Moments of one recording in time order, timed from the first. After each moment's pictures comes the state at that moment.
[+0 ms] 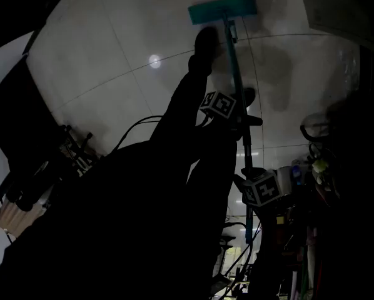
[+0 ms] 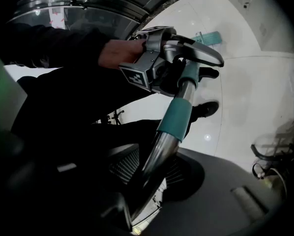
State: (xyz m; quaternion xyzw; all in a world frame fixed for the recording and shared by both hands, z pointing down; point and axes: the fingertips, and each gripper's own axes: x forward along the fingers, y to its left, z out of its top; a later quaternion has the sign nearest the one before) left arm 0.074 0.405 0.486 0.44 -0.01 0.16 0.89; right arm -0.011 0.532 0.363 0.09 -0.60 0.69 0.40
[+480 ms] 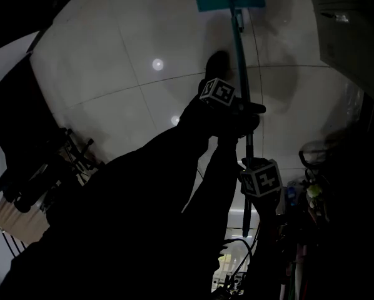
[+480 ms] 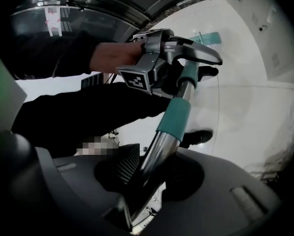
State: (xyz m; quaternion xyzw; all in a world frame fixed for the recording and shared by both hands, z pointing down) left arm 0.047 0.235 0.526 0.47 -0.03 0.11 0.88; right arm -0.040 0.377 0.414 0.13 -0.61 0.67 0.41
